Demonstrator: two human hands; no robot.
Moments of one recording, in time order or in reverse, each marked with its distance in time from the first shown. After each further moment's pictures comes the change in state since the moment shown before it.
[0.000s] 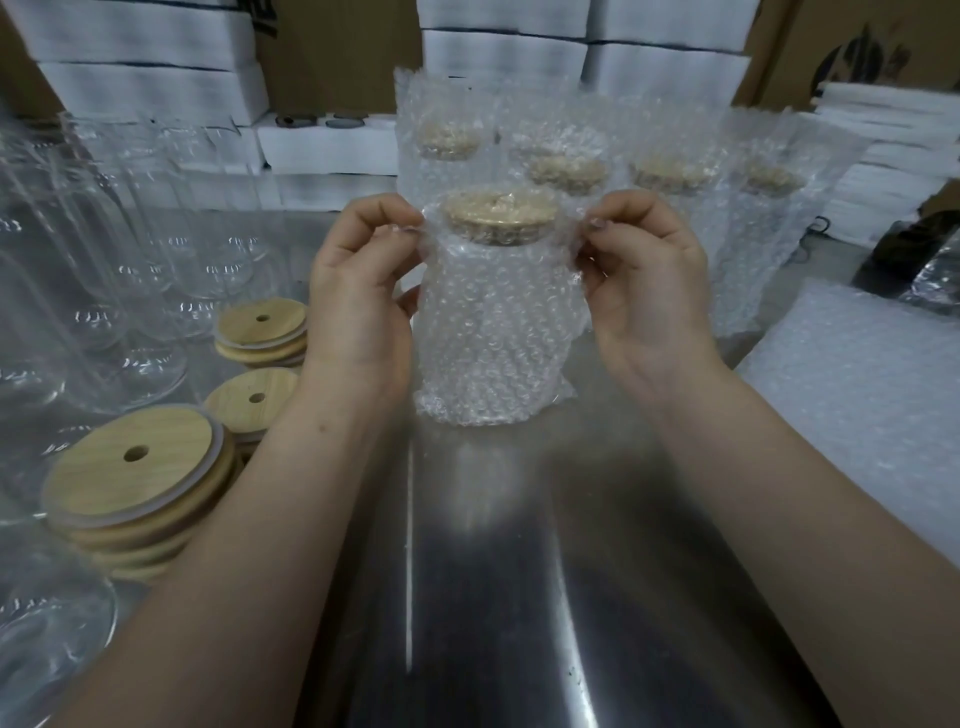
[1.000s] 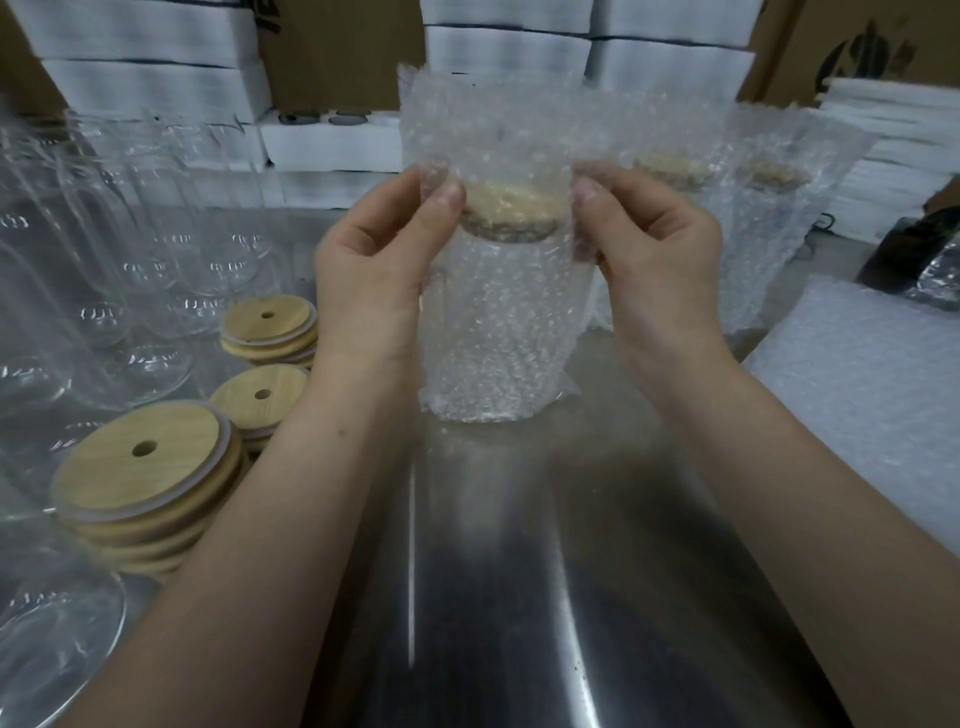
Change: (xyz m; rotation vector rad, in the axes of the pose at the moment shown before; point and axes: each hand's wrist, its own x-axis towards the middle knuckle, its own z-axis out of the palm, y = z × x) left_hand -0.005 0.005 0.009 0.112 0.049 0.060; right_hand -0.008 -0.008 0.006 -0.392 -0.044 -0.241
